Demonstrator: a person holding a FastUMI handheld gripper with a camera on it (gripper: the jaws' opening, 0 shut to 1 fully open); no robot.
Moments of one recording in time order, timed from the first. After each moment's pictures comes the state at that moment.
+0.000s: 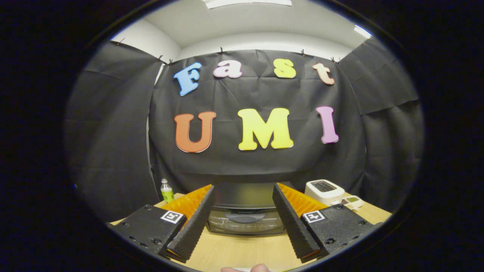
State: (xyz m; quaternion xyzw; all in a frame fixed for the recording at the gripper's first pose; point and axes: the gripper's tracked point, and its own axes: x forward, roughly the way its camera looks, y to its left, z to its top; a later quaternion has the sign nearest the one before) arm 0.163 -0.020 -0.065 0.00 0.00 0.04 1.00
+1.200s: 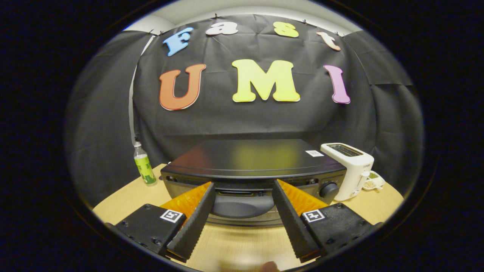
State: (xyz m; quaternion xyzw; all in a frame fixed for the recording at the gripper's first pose) arm 0.255 -0.032 -0.190 -0.01 0.11 0.03 0.99
